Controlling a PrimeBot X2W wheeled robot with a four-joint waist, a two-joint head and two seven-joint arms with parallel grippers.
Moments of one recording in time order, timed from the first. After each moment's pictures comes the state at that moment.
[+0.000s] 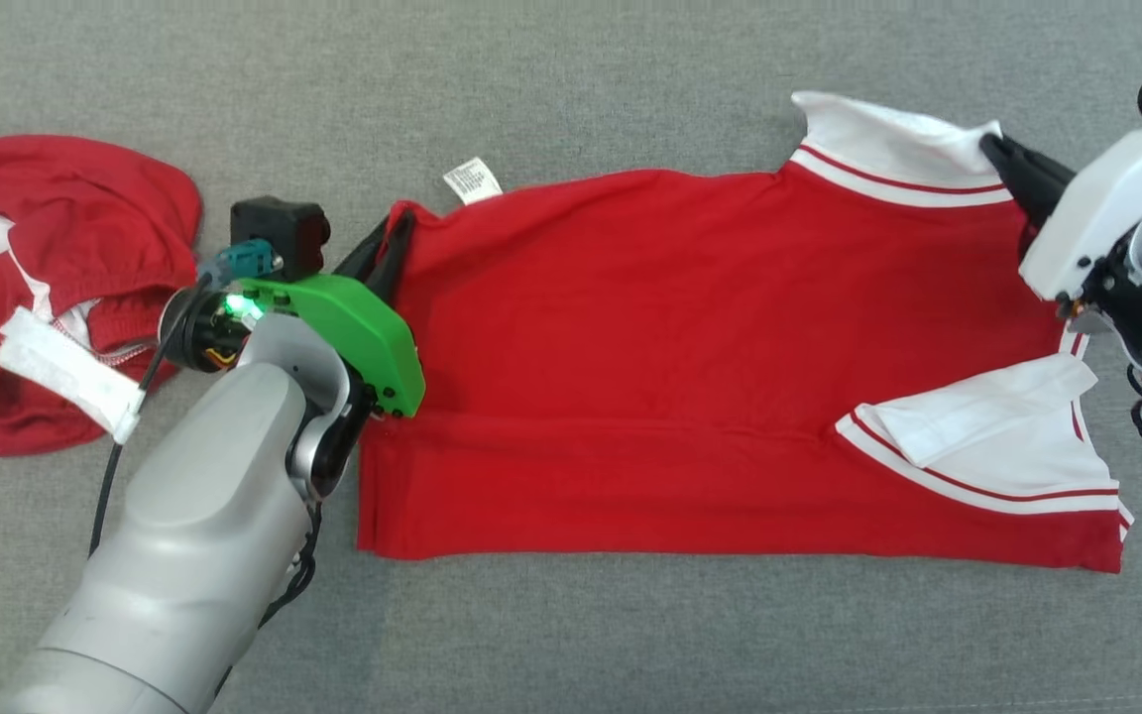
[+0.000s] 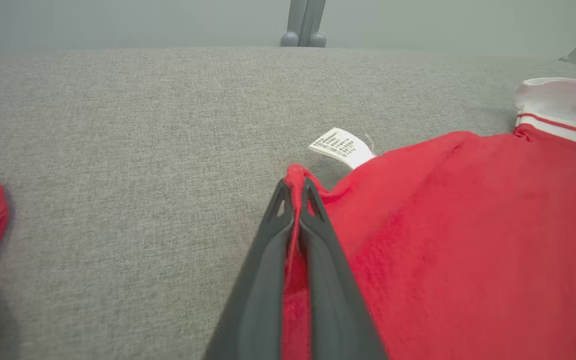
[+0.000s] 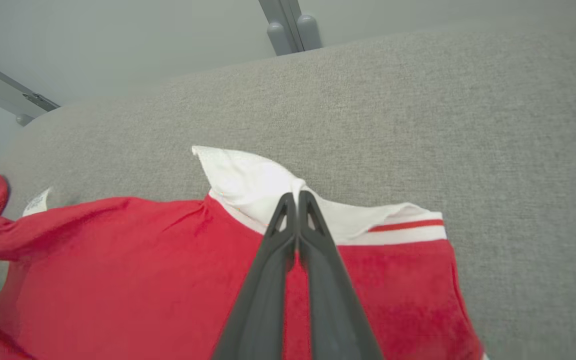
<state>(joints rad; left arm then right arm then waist) -0.83 0.23 -0.75 0.73 -0.81 -0.03 -0.09 -0.73 -0.45 0.22 0.44 0.79 0.13 0.41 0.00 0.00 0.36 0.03</state>
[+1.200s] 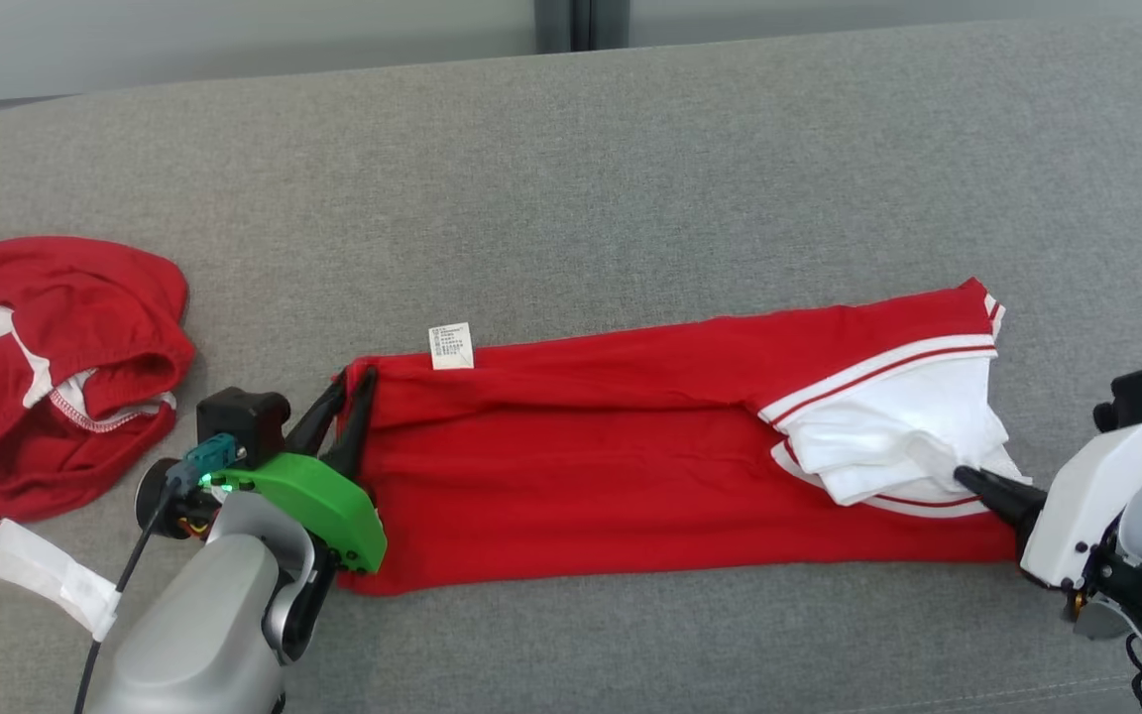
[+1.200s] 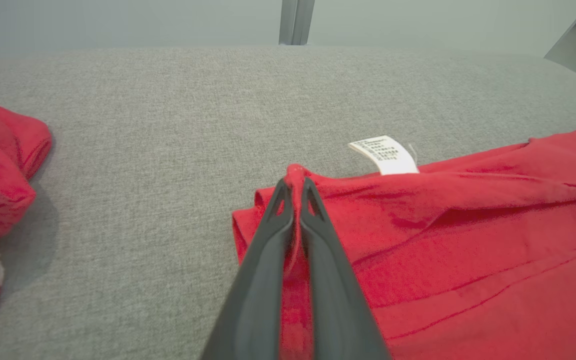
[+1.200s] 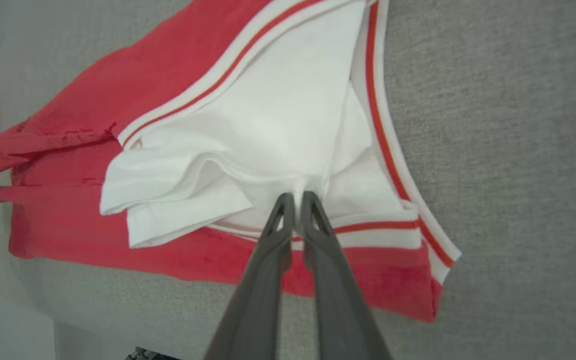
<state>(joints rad) -0.54 0.28 -0.66 0.71 -0.71 -0.07 -0.26 -0.17 -0.37 -0.01 0.16 0.80 0.13 0.70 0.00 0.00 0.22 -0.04</state>
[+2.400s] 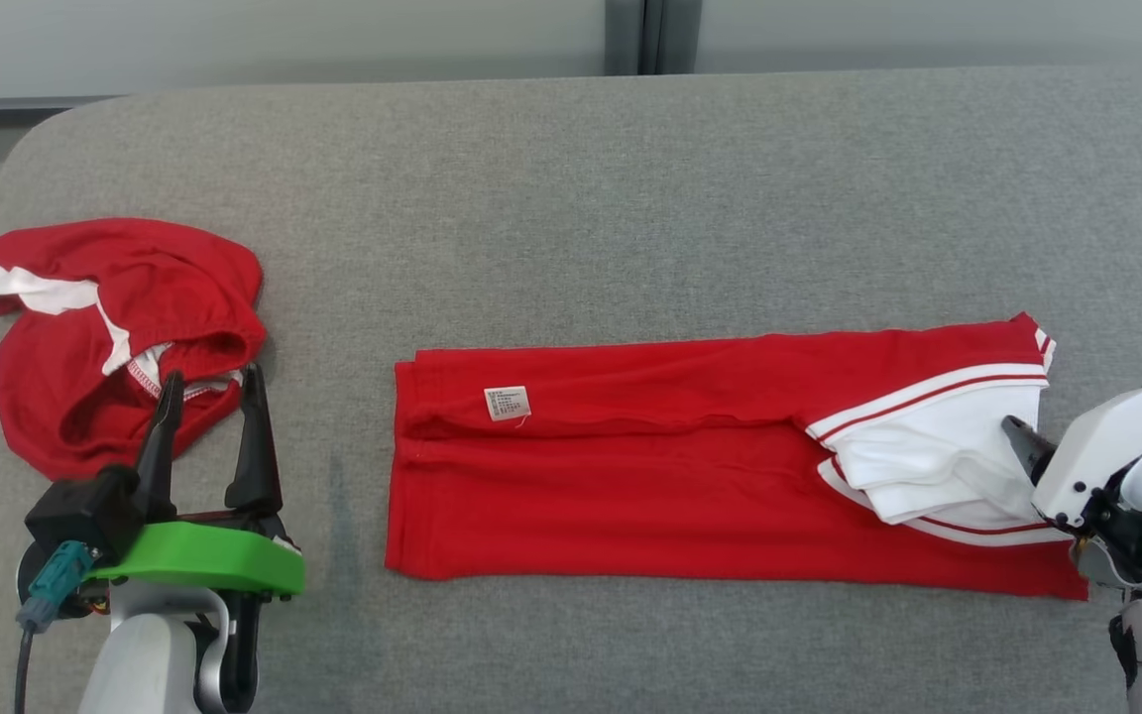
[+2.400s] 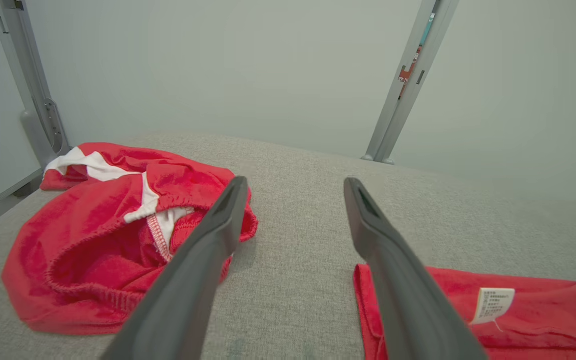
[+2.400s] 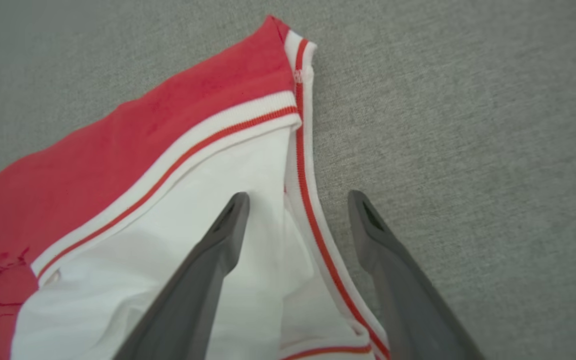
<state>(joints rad) -0.21 0.13 -0.04 0.30 -0.38 -0.11 -0.26 -0.33 -0.15 -0.32 0.38 0.33 0.13 0.64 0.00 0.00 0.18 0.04</state>
